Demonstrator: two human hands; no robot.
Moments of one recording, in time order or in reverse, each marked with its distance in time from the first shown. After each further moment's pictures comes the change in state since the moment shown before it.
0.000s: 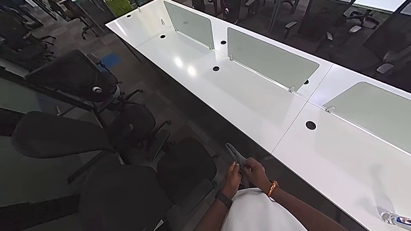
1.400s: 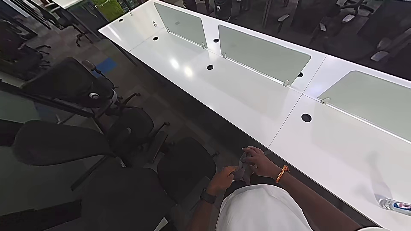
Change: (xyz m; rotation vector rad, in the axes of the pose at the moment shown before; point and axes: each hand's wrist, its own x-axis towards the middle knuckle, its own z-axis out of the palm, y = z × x) left_hand -0.020 0.060 -0.033 1.095 -0.583 0.072; right_hand 0.015 0.023 -0.066 -0.430 -0.469 -0.204
